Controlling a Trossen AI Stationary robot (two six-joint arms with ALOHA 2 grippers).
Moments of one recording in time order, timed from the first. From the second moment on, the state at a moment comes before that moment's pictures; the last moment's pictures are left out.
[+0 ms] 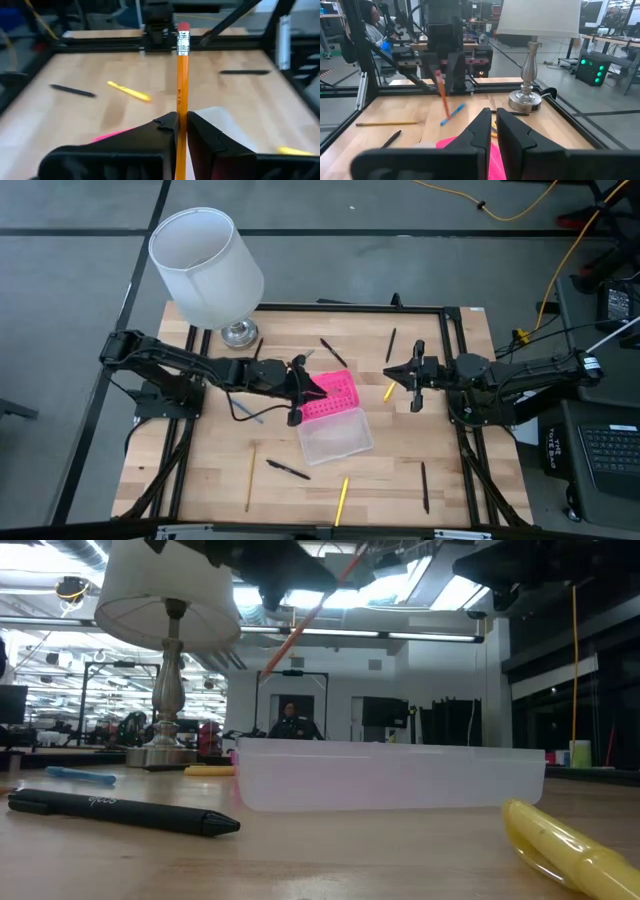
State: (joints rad) left arm -0.10 1.42 0.92 0.11 -0.09 -0.05; right arm 0.11 0.67 0.40 0.24 0.23 0.00
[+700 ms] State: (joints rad) left arm -0.14 1.79 1.37 -0.26 -0.02 -0.24; right arm 0.11 0.66 0.40 0.28 0.23 -0.09
